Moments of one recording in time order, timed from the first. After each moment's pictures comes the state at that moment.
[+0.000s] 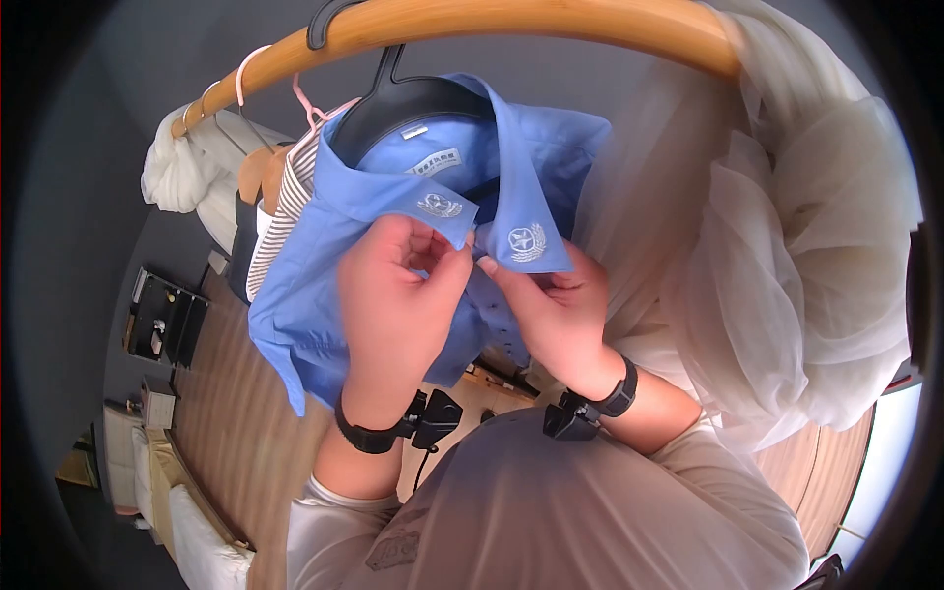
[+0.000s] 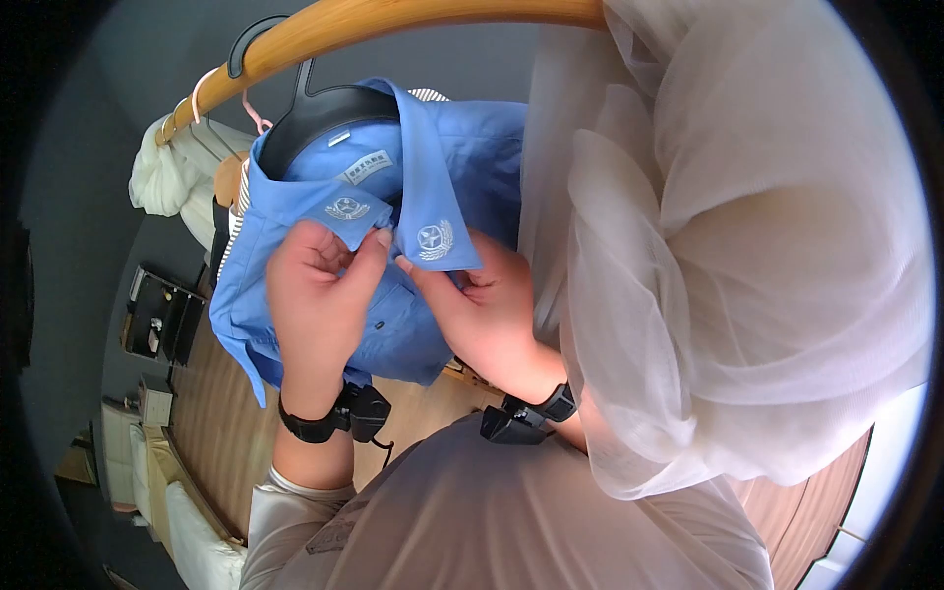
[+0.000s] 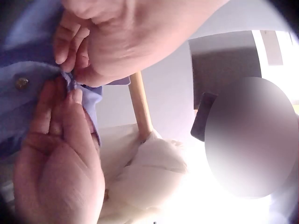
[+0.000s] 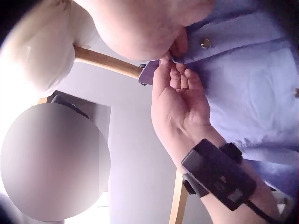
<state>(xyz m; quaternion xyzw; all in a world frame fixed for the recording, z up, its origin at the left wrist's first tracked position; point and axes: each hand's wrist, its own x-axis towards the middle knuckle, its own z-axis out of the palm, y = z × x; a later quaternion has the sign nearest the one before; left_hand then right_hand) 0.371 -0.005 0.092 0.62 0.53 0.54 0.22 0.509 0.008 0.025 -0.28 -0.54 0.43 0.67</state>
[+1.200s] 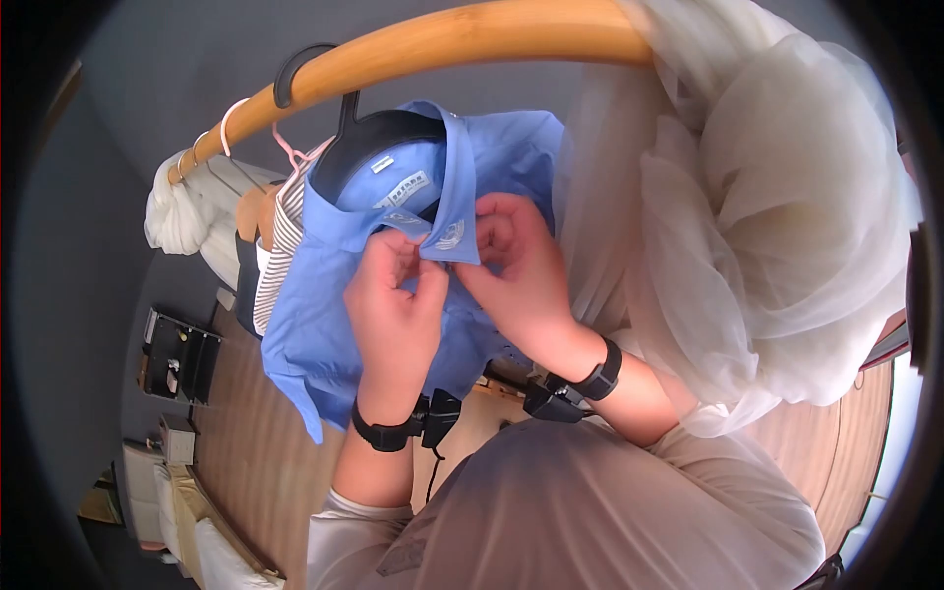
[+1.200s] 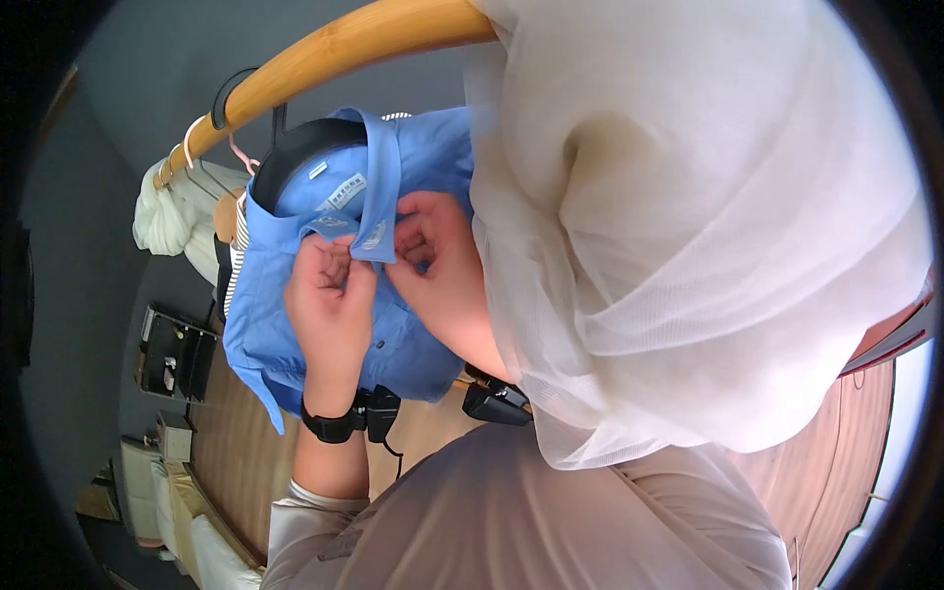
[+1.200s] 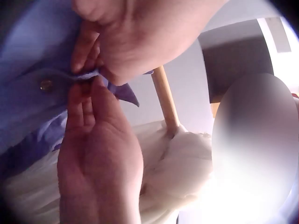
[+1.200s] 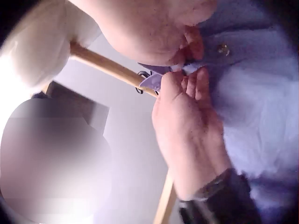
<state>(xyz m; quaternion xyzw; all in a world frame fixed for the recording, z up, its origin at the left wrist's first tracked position) 0.367 0.015 0.057 0.66 0.46 0.57 0.16 0.503 0.030 0.033 -0.28 -0.52 0.50 0.64</state>
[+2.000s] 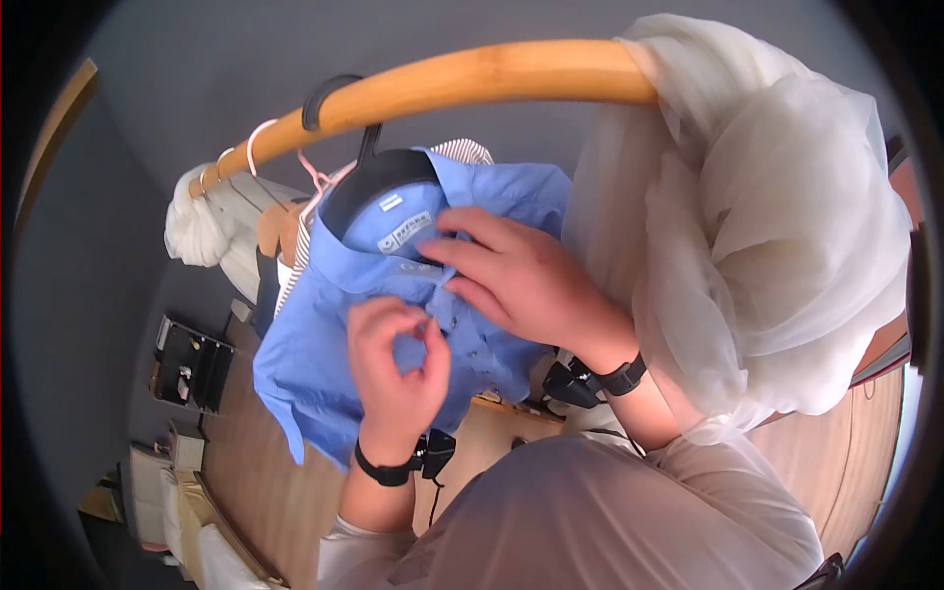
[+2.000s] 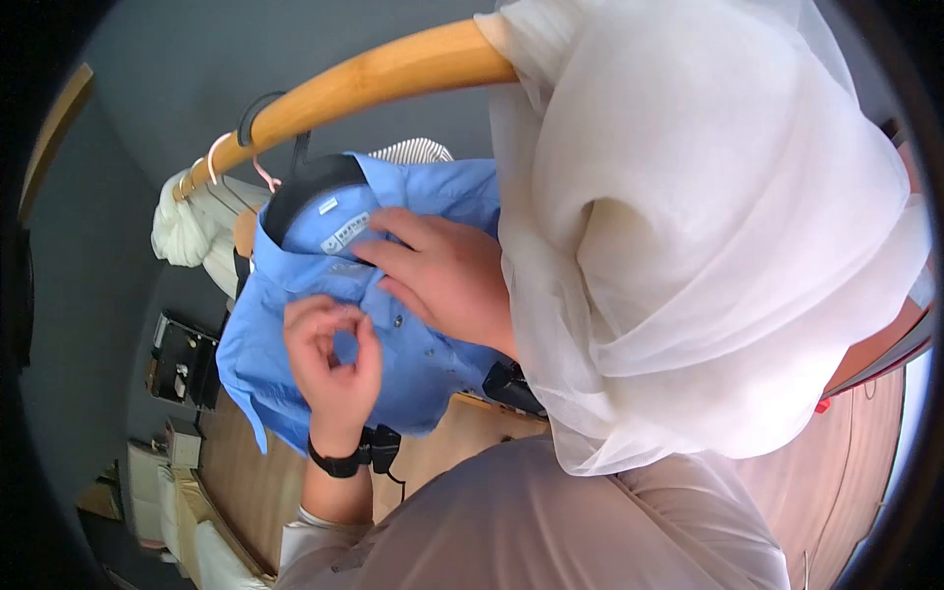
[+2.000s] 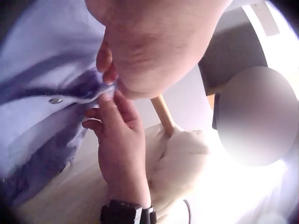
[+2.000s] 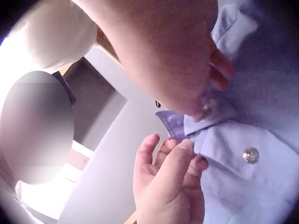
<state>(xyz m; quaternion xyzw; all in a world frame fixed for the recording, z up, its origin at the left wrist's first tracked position) 0.341 -0.027 0.057 0.77 0.39 0.51 -0.02 0.532 0.050 0.068 -0.20 -0.79 0.05 0.57</state>
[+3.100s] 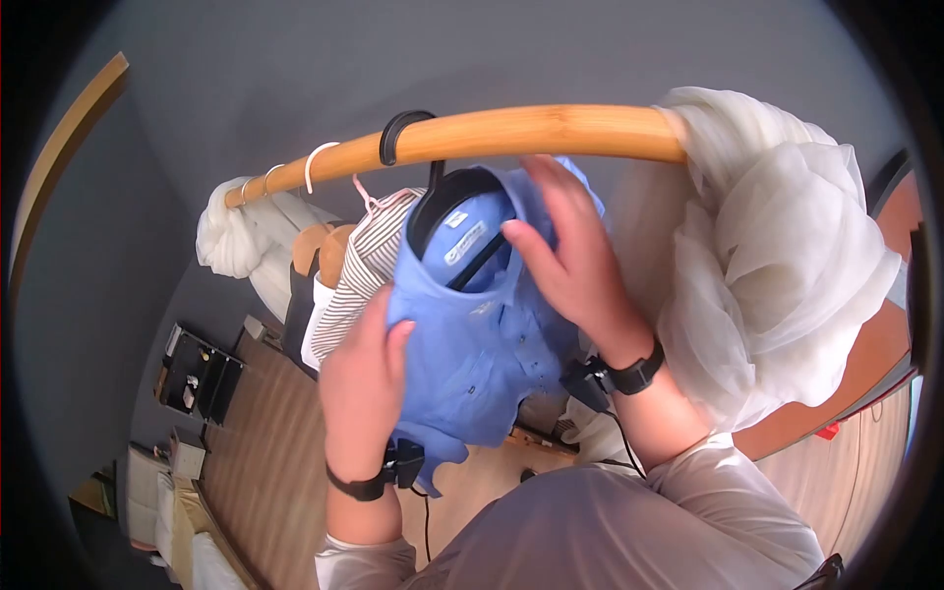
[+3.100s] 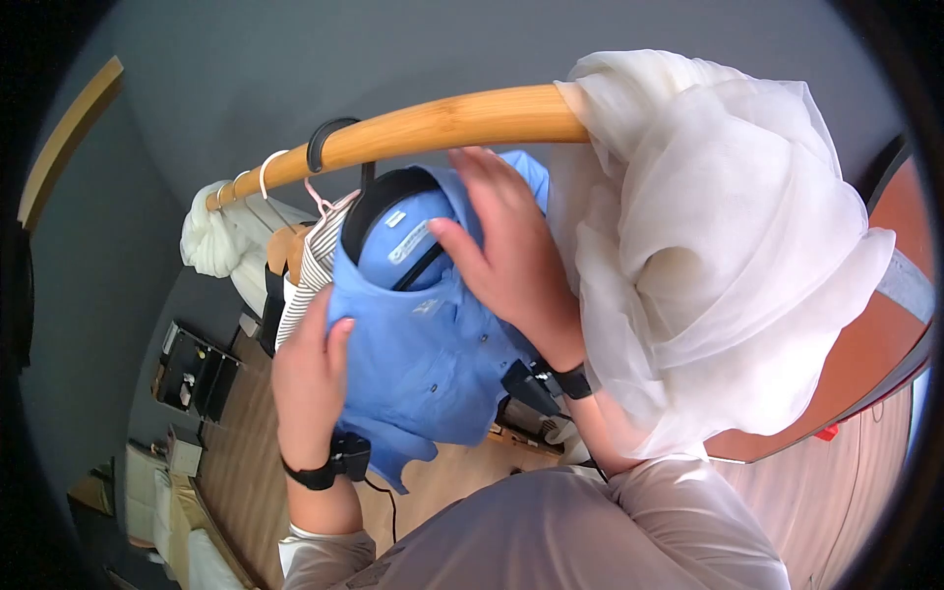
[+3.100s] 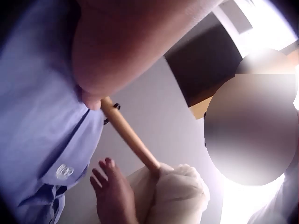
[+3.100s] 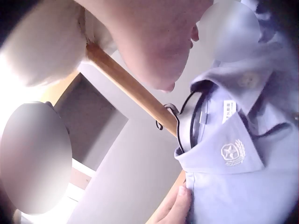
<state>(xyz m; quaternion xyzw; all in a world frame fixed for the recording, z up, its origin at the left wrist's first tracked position) 0.295 -0.034 0.121 0.72 0.62 0.26 -0.15 0.526 0.079 0.089 -0.31 -0.70 0.01 0.64</state>
